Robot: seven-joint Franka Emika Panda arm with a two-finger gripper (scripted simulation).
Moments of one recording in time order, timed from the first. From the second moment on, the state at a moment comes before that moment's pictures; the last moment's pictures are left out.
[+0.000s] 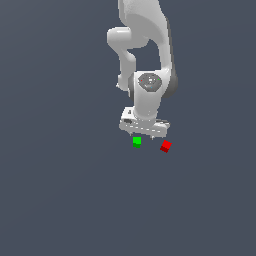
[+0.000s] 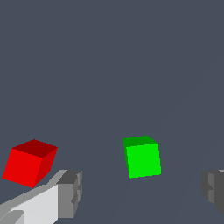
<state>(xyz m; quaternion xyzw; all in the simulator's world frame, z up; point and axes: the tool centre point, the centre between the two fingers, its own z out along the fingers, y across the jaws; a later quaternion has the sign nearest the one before) -0.045 0.063 0.113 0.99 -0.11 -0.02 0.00</state>
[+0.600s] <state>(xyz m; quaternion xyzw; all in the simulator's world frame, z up) -0.051 0.139 0.088 0.98 -0.20 -0.01 0.00</state>
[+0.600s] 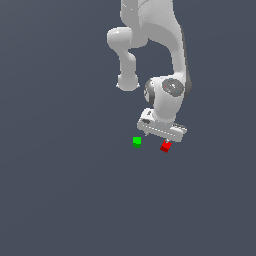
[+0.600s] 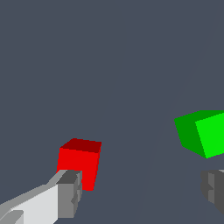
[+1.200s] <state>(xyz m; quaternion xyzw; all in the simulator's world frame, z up) -0.044 0.190 0.072 0.97 -0.26 0.00 0.00</state>
